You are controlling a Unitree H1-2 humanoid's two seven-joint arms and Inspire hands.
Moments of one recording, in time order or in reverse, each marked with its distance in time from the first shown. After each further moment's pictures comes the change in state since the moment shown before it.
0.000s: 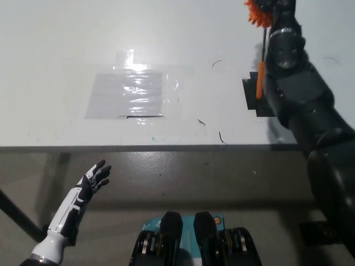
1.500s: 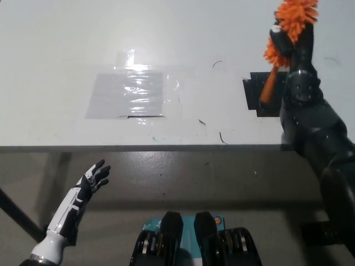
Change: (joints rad) left_arm 0.004 0.000 0.001 -0.004 -0.012 0.000 -0.006; right_arm 0.057 -0.064 -0.024 0.092 0.036 0.048 0.031
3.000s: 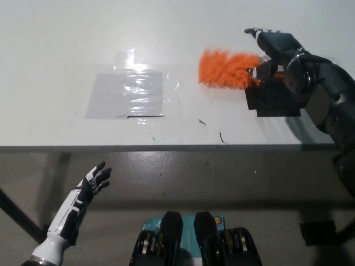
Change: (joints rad) left_arm 0.004 0.000 -0.001 0.003 -0.005 0.007 -0.005; right_arm -0.071 -0.090 0.675 0.055 -0.448 0.216 0.407
